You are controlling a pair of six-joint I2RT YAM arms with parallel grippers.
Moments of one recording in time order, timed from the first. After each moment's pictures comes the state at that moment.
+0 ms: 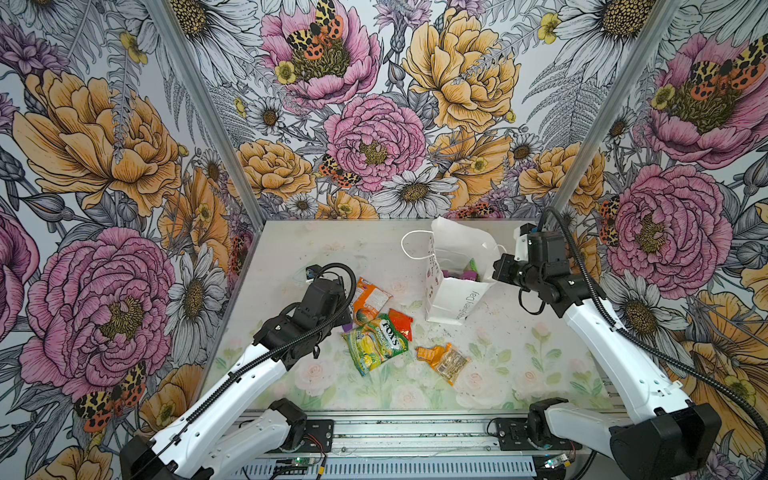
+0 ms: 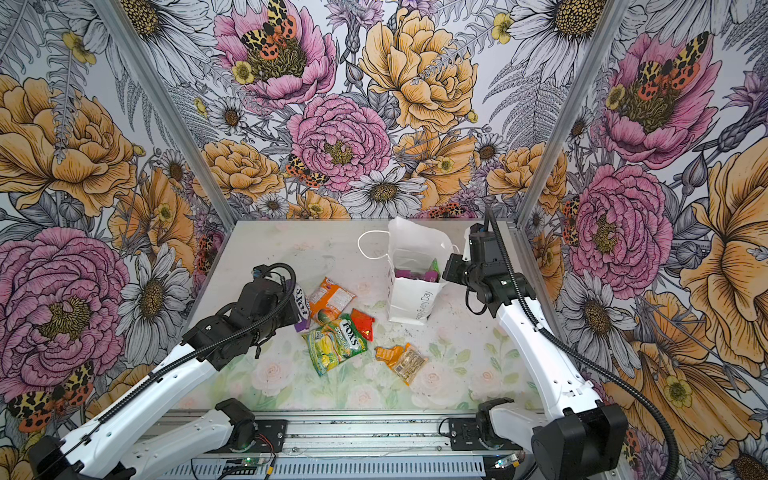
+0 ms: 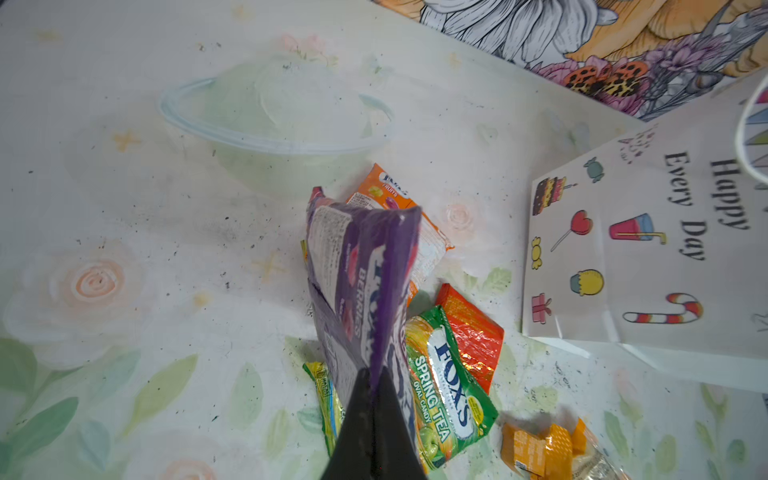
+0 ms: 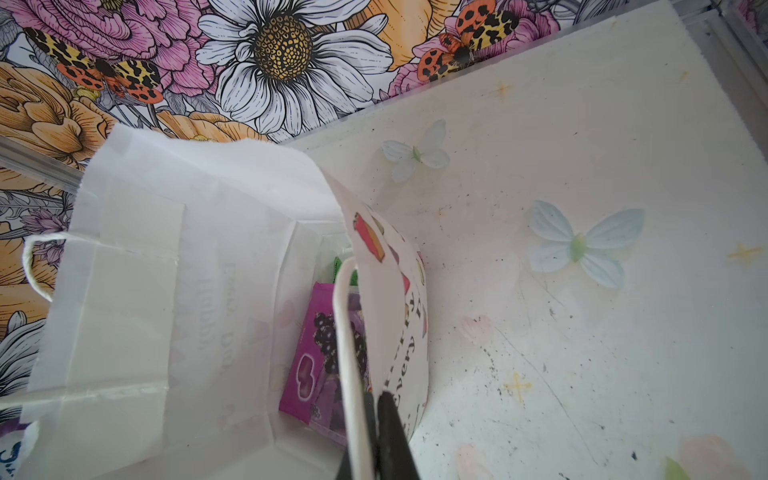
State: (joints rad) left arm -0.61 0.91 0.88 -0.69 -0.33 -0.69; right arm 0.19 1.18 1.15 -0.67 -0.11 0.43
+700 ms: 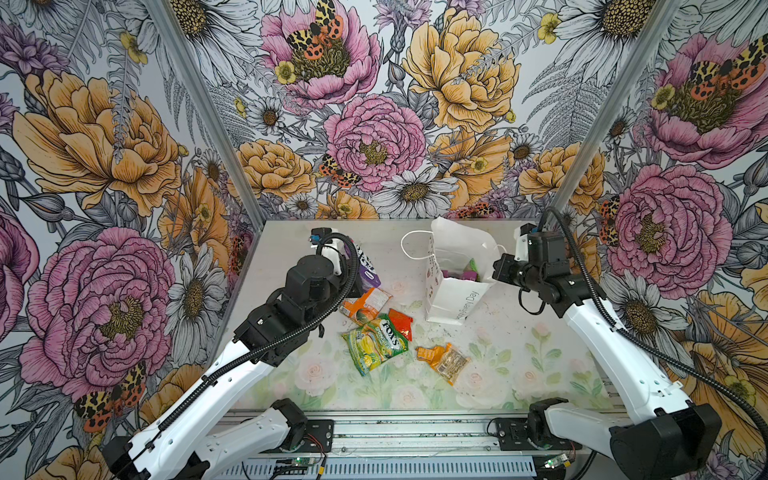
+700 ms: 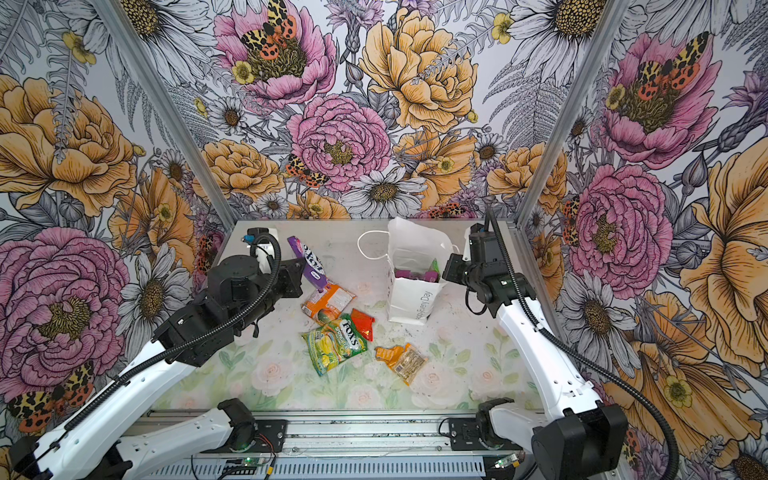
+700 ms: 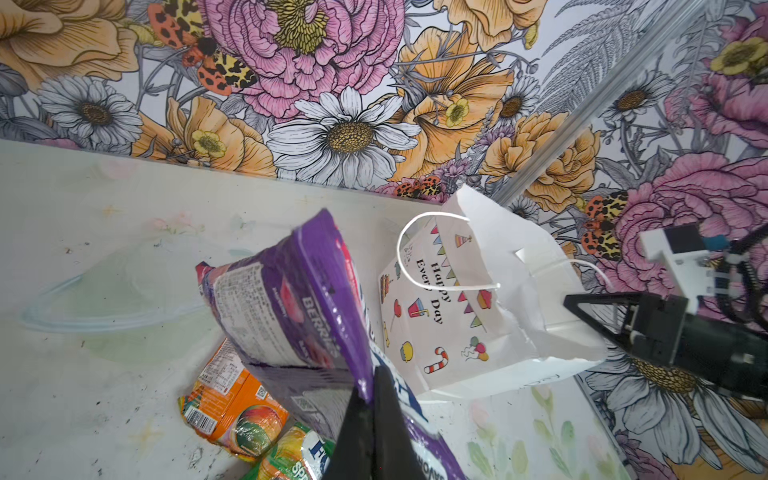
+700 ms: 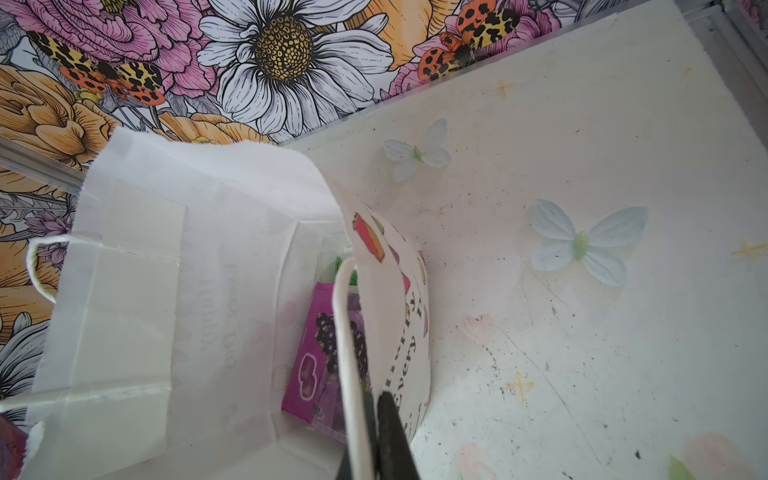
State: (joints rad) left arm -0.71 0.97 1.20 -0.54 -0.28 -0.52; right arm 0.19 1.18 1.15 -0.67 -0.11 0.44
